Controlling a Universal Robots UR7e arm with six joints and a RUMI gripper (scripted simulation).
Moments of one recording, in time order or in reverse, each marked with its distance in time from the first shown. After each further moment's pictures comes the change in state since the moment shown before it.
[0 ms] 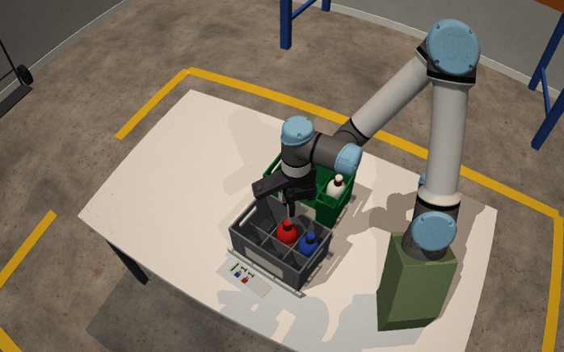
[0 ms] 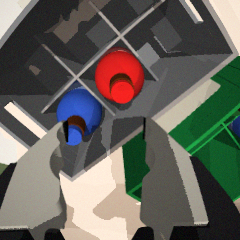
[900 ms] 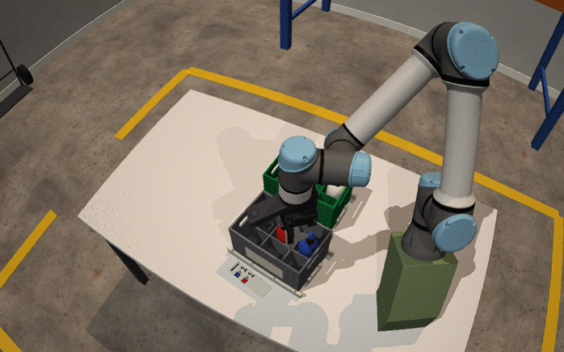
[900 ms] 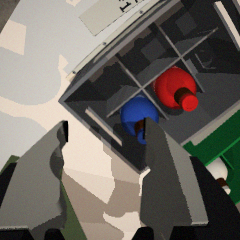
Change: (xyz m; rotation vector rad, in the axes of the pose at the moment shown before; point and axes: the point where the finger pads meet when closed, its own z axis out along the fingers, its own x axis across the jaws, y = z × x) arm -0.106 -0.034 -0.047 0.009 -0.001 -0.009
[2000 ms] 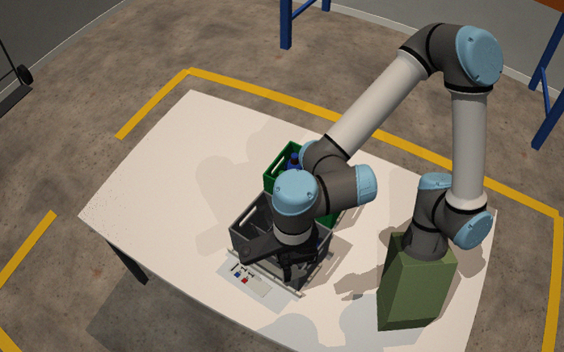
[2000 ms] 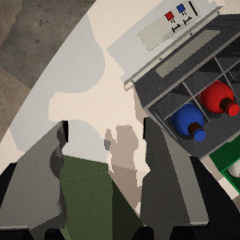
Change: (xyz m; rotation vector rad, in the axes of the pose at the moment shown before) arm -0.127 -0.043 -0.057 -0.002 -0.001 0.003
